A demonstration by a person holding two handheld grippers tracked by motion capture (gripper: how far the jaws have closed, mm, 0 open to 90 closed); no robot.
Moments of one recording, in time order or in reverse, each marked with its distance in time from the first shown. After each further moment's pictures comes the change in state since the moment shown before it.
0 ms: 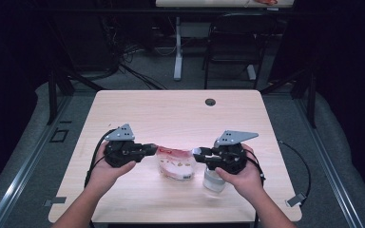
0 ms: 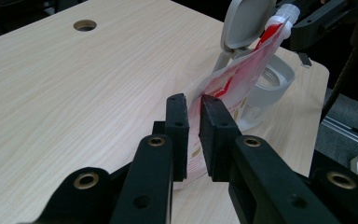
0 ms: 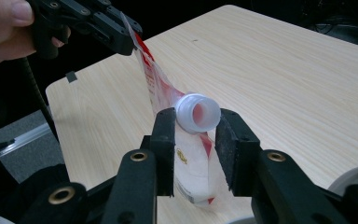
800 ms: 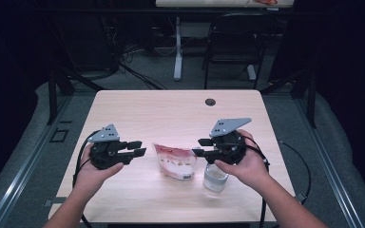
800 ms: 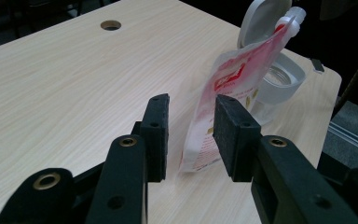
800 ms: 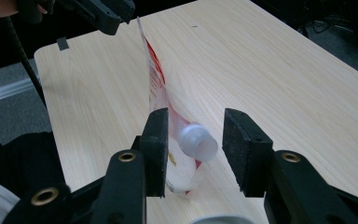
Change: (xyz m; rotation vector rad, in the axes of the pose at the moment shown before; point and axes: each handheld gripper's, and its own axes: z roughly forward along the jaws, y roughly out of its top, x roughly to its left) left arm 0.006 -0.011 -0.031 -0.029 0.064 -0.036; right arm 0.009 0.047 -0.010 0.143 -0.030 -0.168
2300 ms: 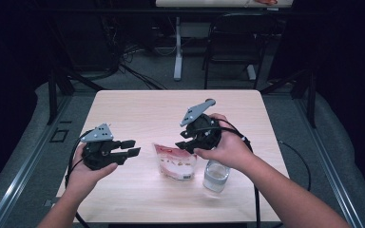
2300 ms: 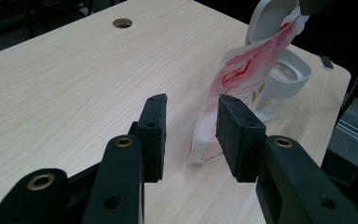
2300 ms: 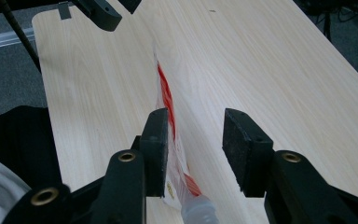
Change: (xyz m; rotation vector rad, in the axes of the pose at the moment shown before) left arm 0.000 0.001 -0.016 0.012 0.036 0.002; right arm 0.007 0.059 0.031 0.168 0.033 -0.135
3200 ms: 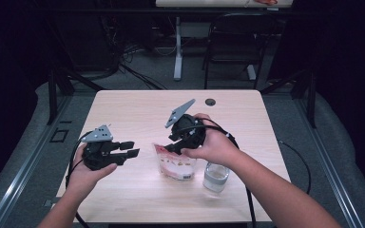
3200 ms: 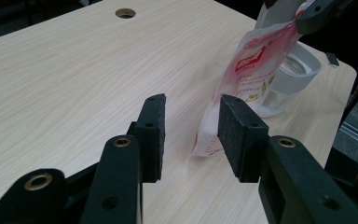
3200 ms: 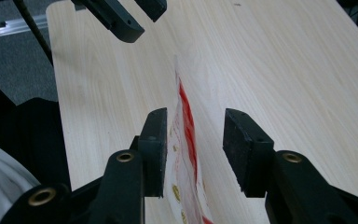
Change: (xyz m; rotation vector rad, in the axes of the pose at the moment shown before) left arm 0.007 -0.010 0.006 0.018 -0.001 -0.025; right arm 0.004 0.019 0.033 0.062 0.075 -0.031
